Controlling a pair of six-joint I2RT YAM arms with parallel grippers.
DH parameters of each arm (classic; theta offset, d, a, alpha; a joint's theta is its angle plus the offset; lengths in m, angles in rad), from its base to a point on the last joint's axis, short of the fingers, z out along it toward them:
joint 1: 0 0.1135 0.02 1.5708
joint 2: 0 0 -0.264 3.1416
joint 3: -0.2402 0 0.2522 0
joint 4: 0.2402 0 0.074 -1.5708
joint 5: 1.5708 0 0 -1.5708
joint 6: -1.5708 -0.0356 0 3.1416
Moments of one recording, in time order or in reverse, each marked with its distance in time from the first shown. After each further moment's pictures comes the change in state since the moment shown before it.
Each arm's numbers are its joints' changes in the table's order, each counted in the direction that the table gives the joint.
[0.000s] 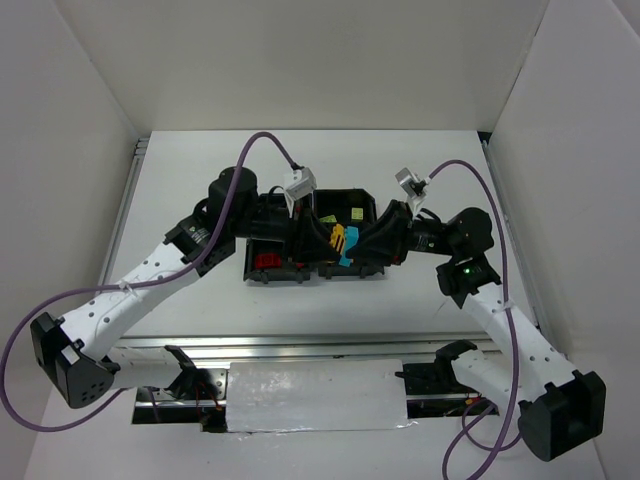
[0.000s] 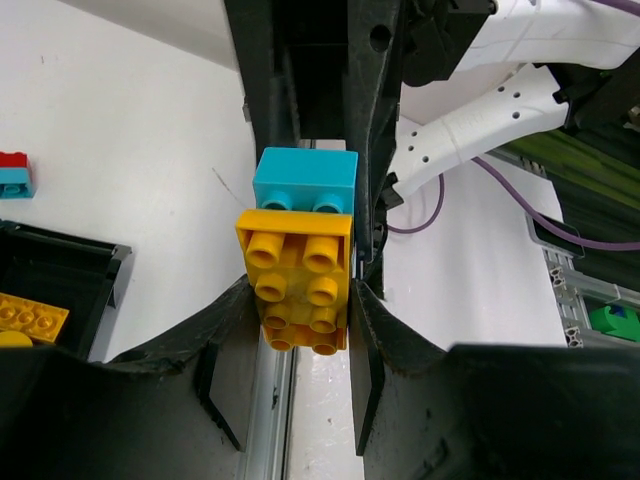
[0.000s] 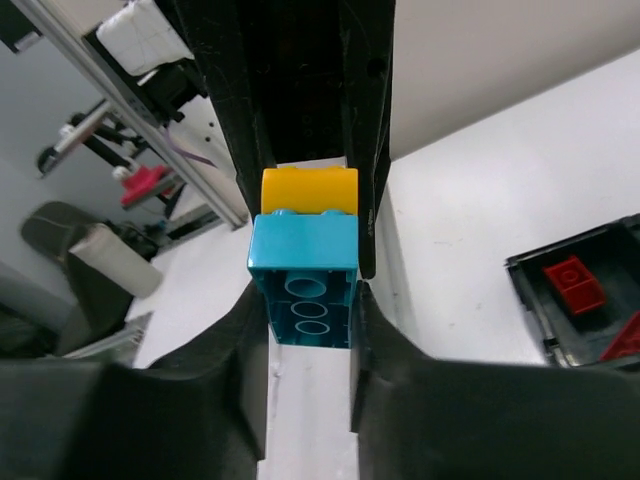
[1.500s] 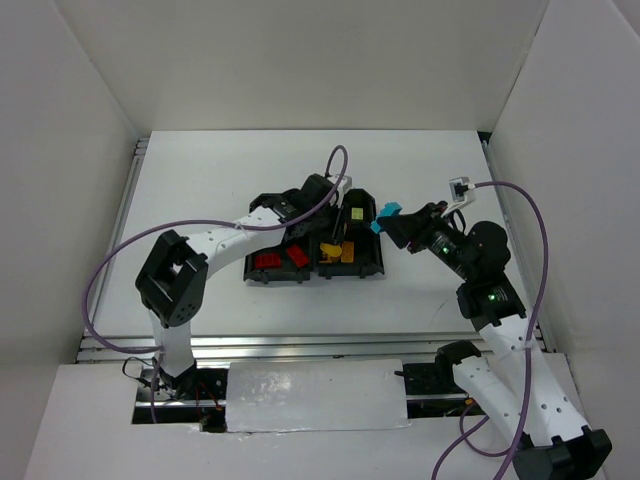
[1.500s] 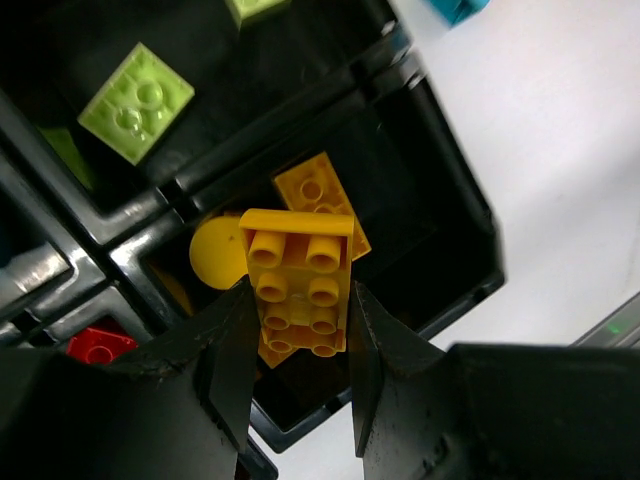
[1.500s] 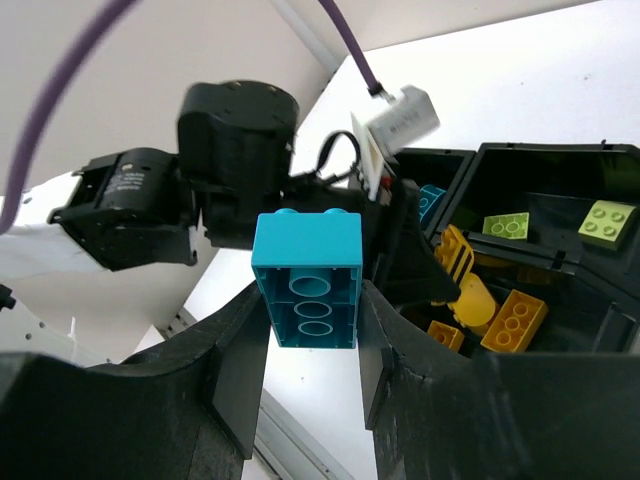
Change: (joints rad) left arm -0.022 -0.616 -0.234 0.197 -0.768 0.092; right arm -0.105 0.240 0.013 0.530 0.682 0.130
